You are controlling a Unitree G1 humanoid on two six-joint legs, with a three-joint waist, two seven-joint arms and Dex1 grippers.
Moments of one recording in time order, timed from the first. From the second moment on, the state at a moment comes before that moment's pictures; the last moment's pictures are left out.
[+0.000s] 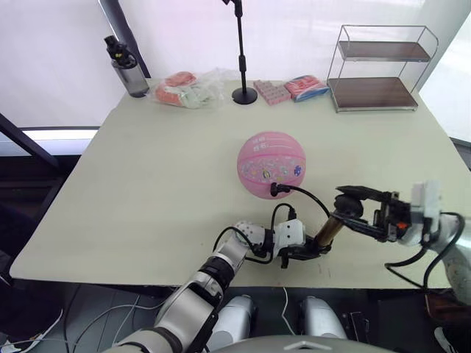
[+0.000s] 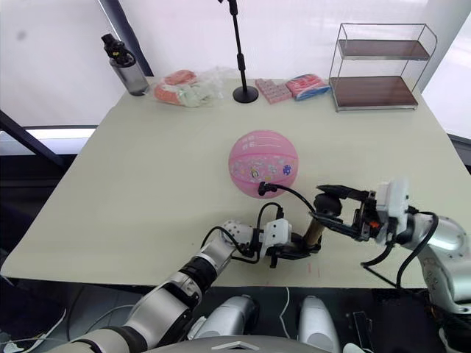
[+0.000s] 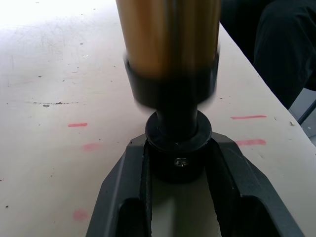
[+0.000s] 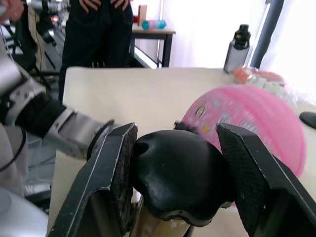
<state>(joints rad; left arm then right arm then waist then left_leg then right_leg) -0.50 0.05 -0.44 0.84 0.11 -0.40 -1.08 0.06 -0.63 -0.10 -0.31 0.55 0.00 1.10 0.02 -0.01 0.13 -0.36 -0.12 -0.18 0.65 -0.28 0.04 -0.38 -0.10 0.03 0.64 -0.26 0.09</state>
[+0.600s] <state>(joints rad) -0.50 0.04 -0.44 0.84 0.11 -0.40 -1.09 -0.01 -0.77 -0.25 -0.42 0.87 0.26 1.08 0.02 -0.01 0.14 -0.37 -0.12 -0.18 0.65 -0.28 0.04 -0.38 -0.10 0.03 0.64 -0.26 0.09</state>
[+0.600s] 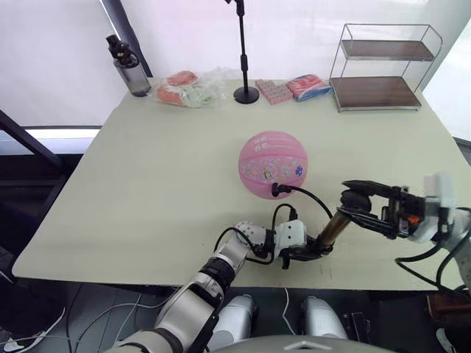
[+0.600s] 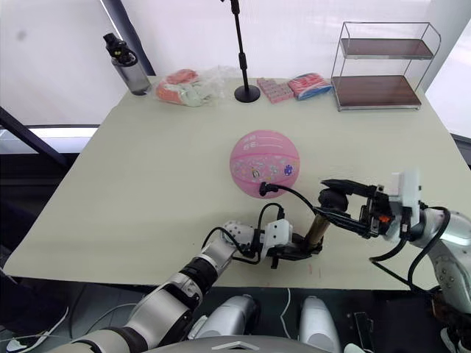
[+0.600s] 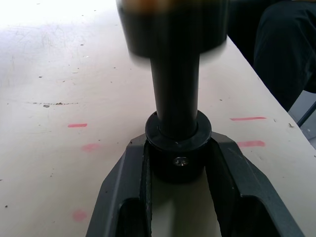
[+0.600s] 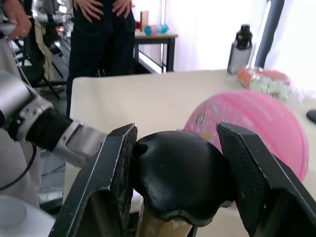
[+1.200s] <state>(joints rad) -0.51 0.03 -0.44 0.83 0.11 -0.41 -1.09 -0.23 -0.92 -0.41 -0.44 1.13 0.52 1.04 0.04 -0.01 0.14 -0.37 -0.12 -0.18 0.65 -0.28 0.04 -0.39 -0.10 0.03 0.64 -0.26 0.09</state>
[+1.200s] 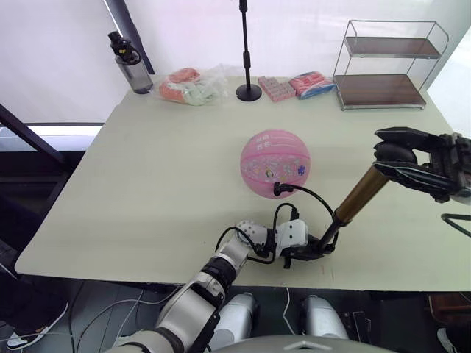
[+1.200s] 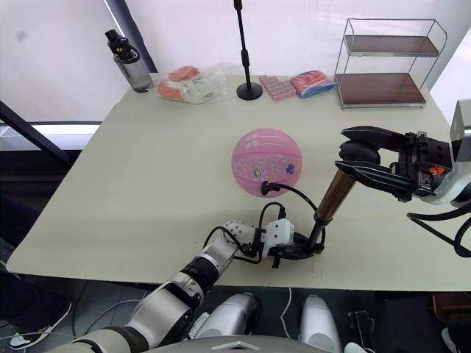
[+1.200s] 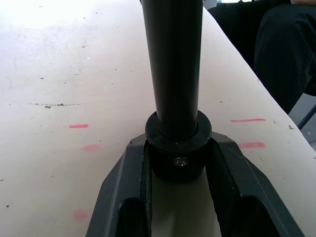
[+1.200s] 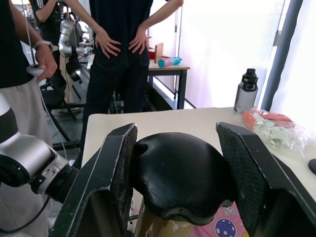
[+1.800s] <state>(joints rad) -0.51 0.03 -0.44 0.84 0.13 -0.40 -1.08 0.05 -0.69 -0.20 -0.43 0.73 0.17 1.12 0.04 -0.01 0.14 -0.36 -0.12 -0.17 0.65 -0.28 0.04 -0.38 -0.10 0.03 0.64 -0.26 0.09</state>
